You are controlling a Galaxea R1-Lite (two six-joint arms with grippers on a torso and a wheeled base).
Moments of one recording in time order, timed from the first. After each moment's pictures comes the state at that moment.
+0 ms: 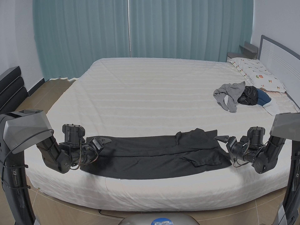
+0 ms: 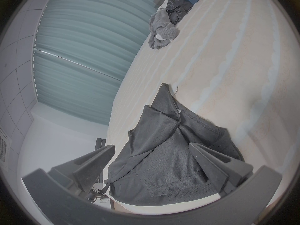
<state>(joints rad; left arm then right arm) -0.15 2.27 -0.78 -0.90 -0.15 -0.87 0.04 2.31 -0.62 -1.24 0.37 0.96</state>
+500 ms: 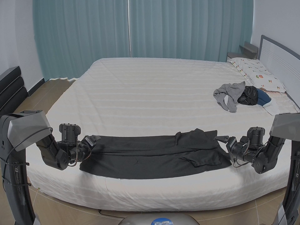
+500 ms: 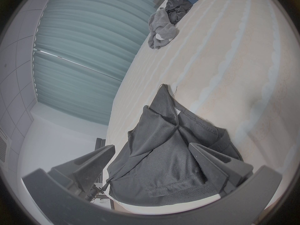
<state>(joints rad) -0.07 2.30 -0.81 -0.89 -0.04 -0.87 0.04 2.32 -0.63 -1.24 0.37 0.96</state>
